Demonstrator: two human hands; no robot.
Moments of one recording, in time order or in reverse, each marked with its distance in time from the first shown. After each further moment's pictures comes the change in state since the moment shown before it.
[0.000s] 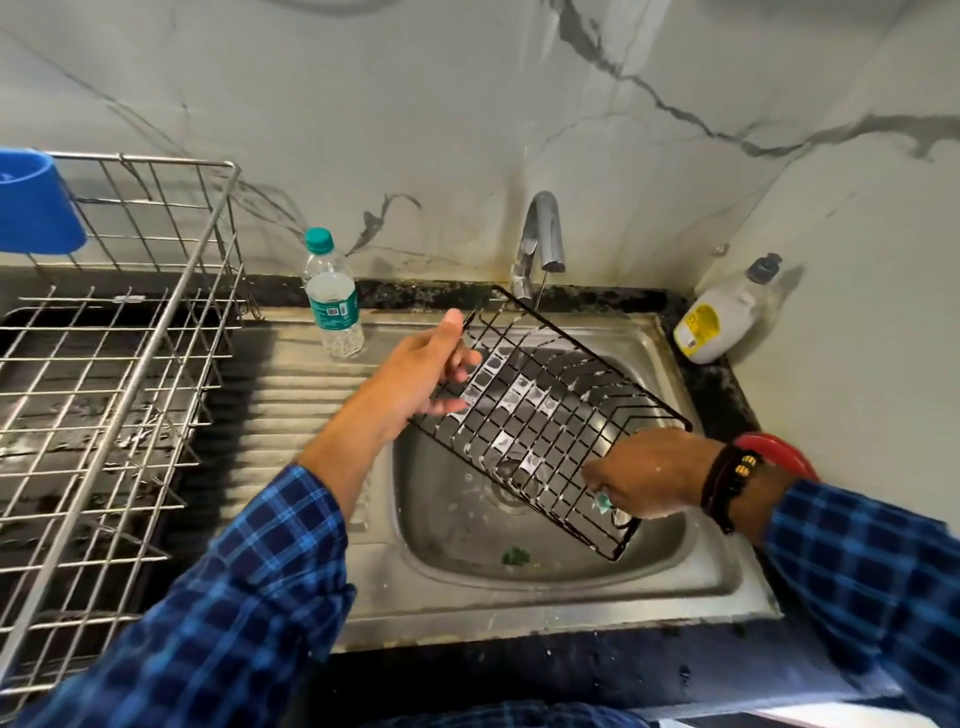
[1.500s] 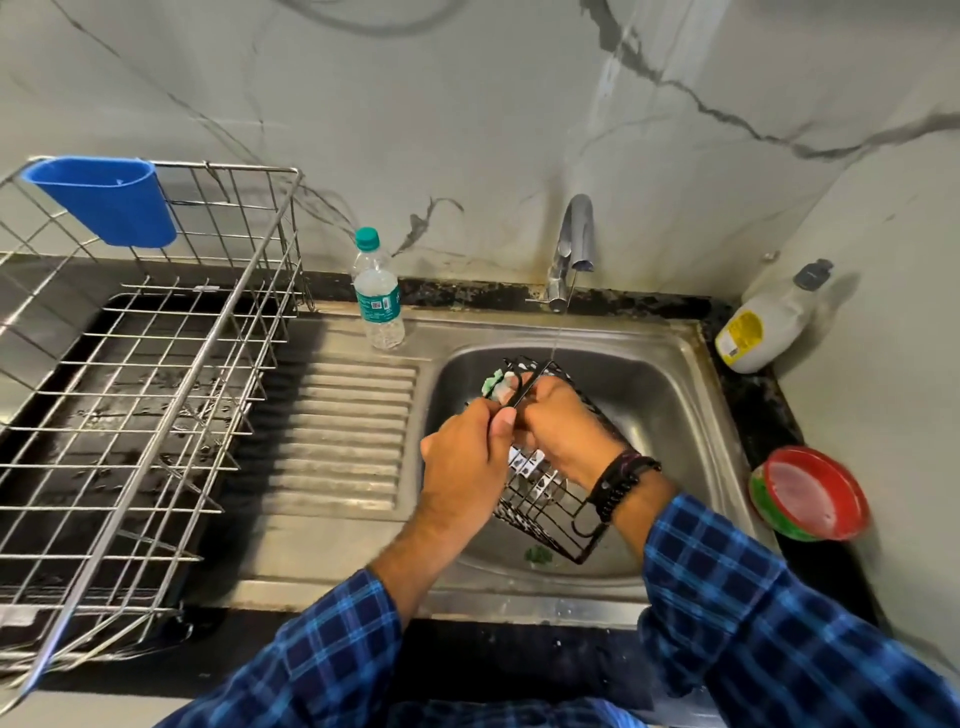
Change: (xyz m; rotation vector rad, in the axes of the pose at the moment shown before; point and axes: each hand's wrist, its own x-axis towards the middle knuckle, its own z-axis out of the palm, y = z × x) left_hand -0.063 -0.063 0.069 0.567 0.434 0.301; right_hand 0.068 -0.082 -0.049 1.974 0.509 0.124
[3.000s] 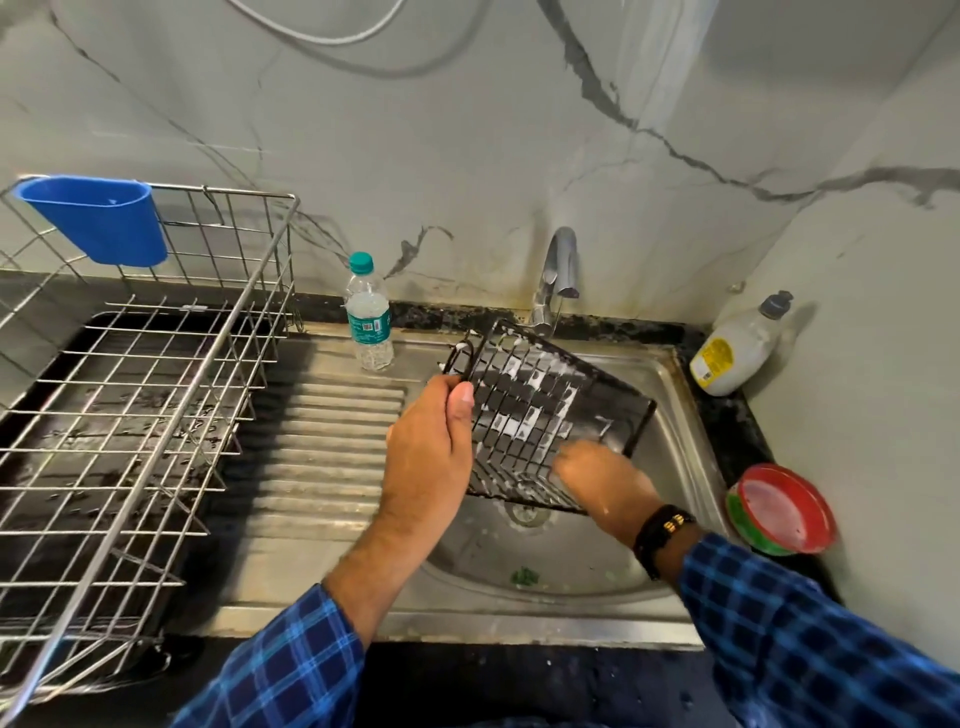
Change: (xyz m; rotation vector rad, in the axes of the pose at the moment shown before) left_hand 0.003 0.027 -0.048 -0.113 0.195 0.091; right_hand -0.010 0.046 -0.088 -1.764 -0.110 -0.620
